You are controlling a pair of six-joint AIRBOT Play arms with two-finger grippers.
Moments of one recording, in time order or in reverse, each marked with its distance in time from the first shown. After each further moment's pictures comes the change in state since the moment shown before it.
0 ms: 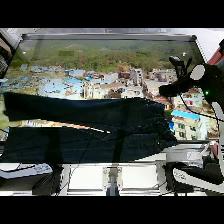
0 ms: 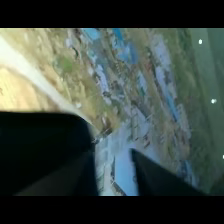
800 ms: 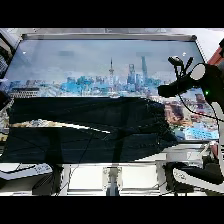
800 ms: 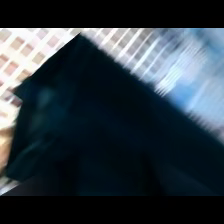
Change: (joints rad) left arm 0.021 0.041 0.000 0.329 -0.290 0.401; right arm 0.000 -0.001 0.000 0.056 0.019 0.003
